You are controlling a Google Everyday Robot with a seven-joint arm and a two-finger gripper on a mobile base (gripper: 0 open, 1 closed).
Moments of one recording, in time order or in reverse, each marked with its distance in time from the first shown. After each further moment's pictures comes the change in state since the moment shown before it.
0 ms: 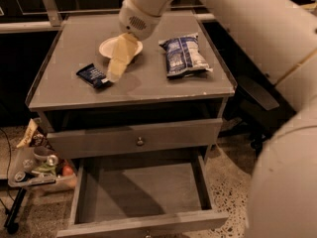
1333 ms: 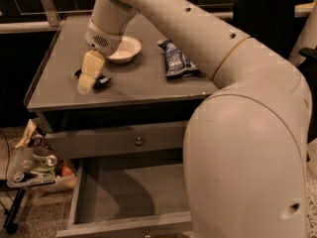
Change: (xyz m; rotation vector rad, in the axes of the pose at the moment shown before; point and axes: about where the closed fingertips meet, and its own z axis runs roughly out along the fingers) arm -0.049 0.001 0.099 -0.132 0.036 -0.007
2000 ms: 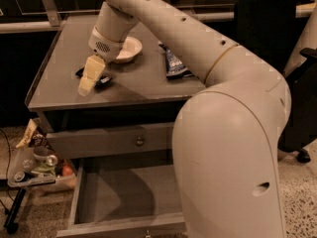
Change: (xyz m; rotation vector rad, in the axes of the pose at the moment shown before) arm 0.006 -0.020 0.029 -0.044 -0.027 0.066
